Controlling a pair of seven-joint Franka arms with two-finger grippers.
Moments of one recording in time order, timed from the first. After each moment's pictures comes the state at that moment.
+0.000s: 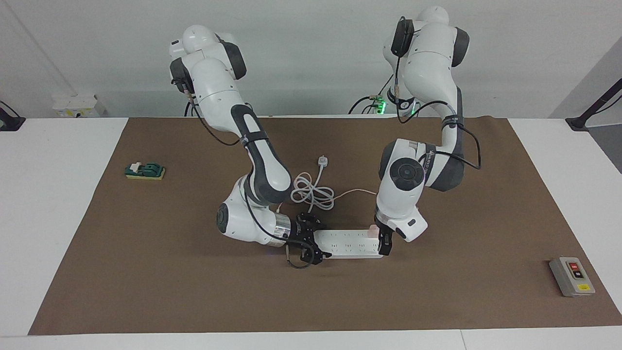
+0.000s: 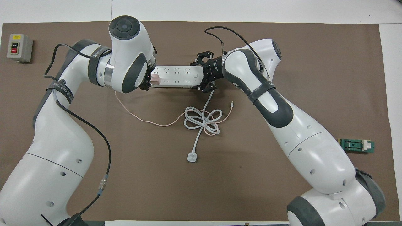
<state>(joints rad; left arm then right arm) -0.37 0.68 -0.05 -1.30 0.07 1.97 -1.74 0.29 0.94 0.11 -1.19 0.97 2.16 1.25</state>
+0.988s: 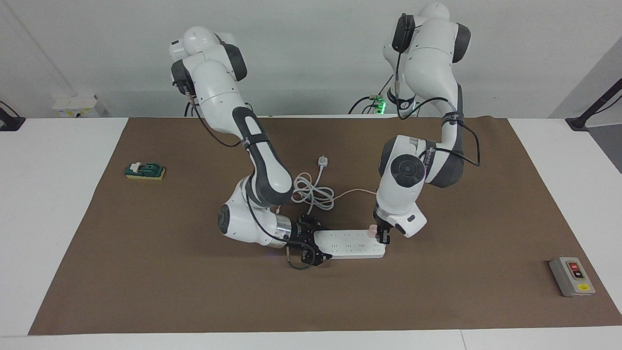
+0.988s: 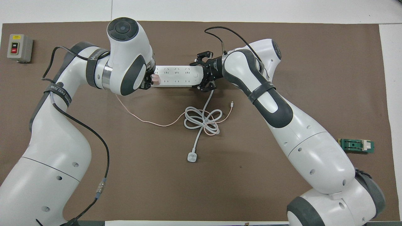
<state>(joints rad) -0.37 0.65 -0.05 -1.34 0.05 1.94 -1.76 0.29 0.94 0.11 -1.19 0.97 2.17 1.24</state>
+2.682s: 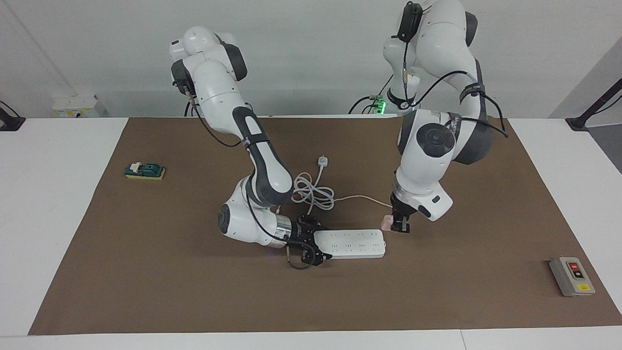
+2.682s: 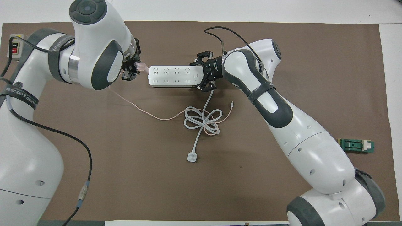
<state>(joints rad) -0.32 0.53 -0.05 -1.30 0.05 1.85 -1.73 0.29 0.94 0.11 -1.19 0.97 2.17 1.23</state>
